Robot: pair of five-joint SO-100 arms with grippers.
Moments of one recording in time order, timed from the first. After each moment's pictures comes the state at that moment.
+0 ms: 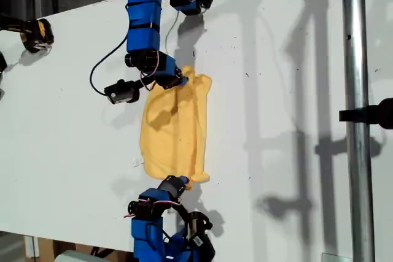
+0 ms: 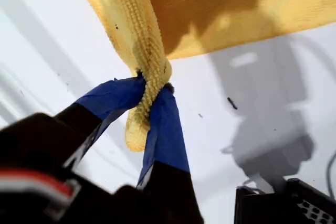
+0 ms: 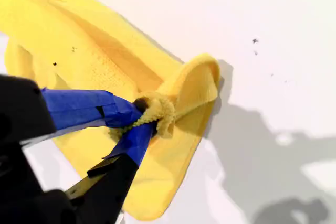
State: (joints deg) arm 0 -9.6 104.5 103.5 84.2 -51.2; arm 1 5.1 88.4 81.6 92.8 57.4
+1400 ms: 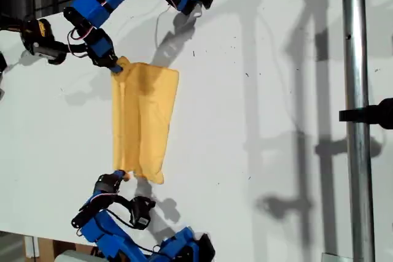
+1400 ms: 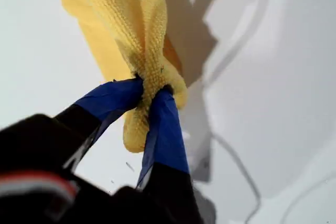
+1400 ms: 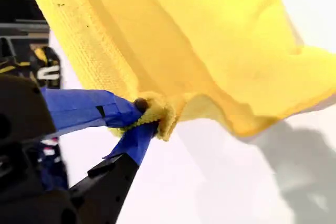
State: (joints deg) arm 0 -47.5 90.0 80.9 79.9 -27.6; arm 1 42.0 98.3 82.8 84.1 33.2
